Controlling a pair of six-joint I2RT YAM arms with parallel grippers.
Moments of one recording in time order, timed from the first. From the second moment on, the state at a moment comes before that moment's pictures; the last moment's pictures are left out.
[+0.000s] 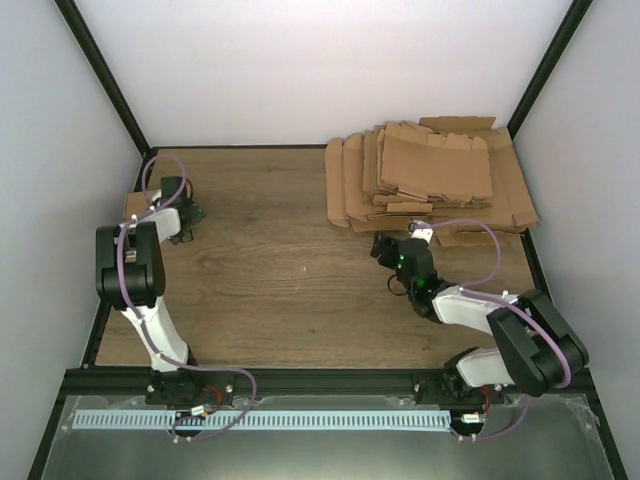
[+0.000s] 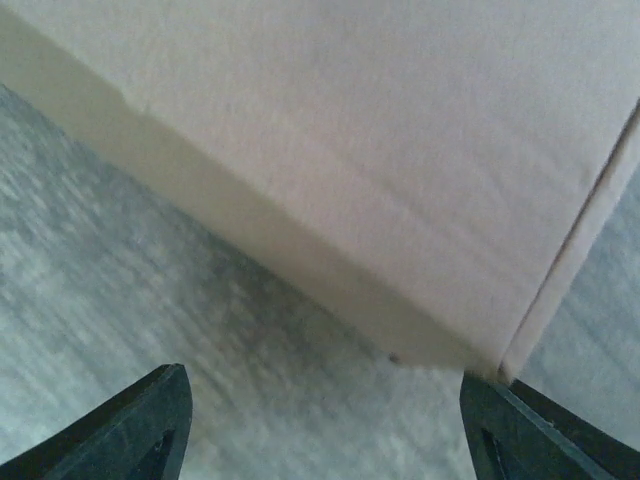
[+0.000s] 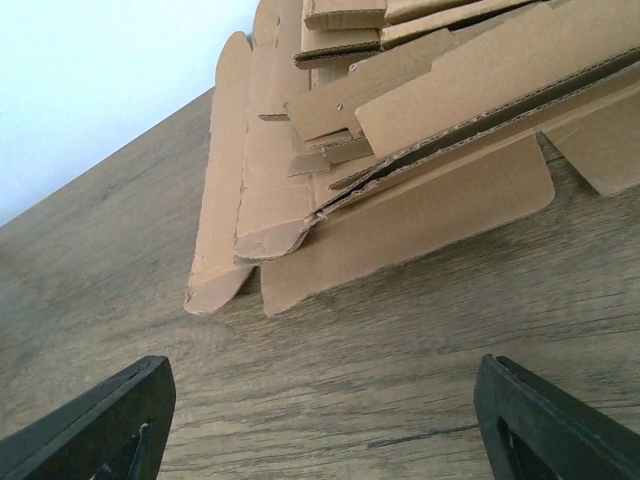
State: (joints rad) left arm 0.12 1.91 1.16 -0.23 -0.21 -0.68; right arm 0.49 1.34 0.38 0.53 0.26 0.71
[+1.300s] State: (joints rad) left arm 0.34 2.01 1.30 -0.21 -0.08 -1.06; right arm 0.49 1.36 0.41 0.53 0.24 0.70
